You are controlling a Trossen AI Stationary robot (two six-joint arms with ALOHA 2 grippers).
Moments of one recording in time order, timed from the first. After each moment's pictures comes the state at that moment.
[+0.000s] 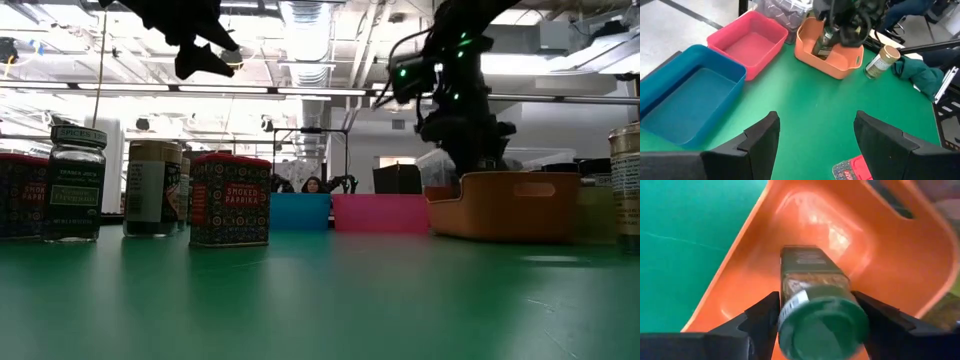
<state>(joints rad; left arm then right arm) 0.56 0.99 1.04 -0.58 0.32 -0.14 -0.39 1.64 1.21 -1.20 0.11 0.54</state>
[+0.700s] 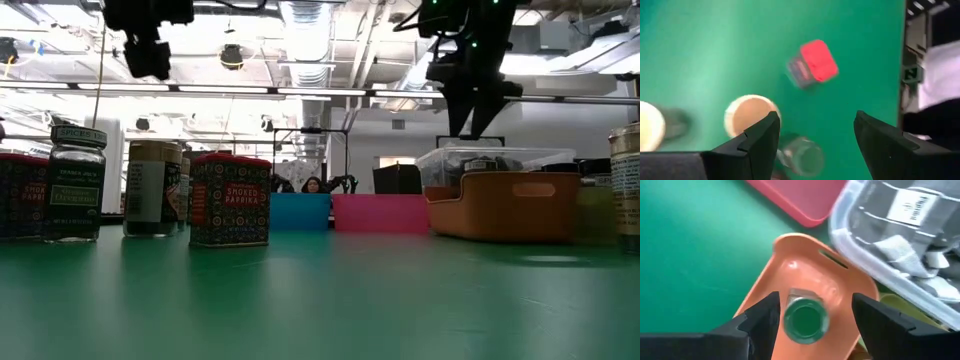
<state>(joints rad) 0.30 0.99 1.10 -1.06 0.38 -0.15 -0.35 1.37 1.21 -1.10 0.26 0.57</state>
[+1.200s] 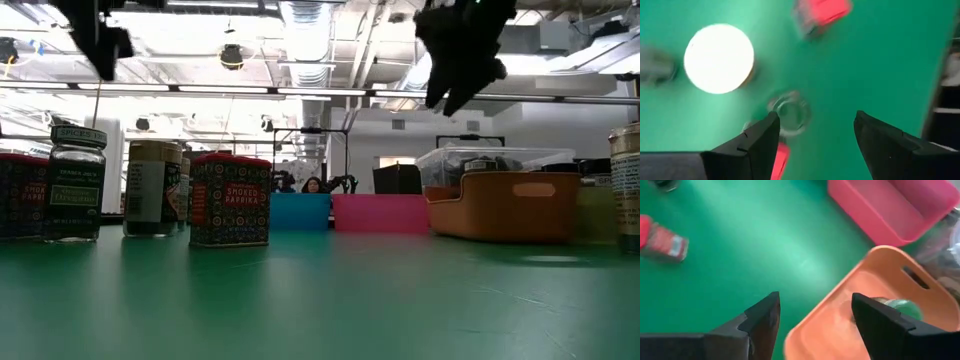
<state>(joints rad) -0.19 1.05 1.09 -1.16 0.00 -0.57 0.03 1.37 1.21 -0.96 0.38 0.68</state>
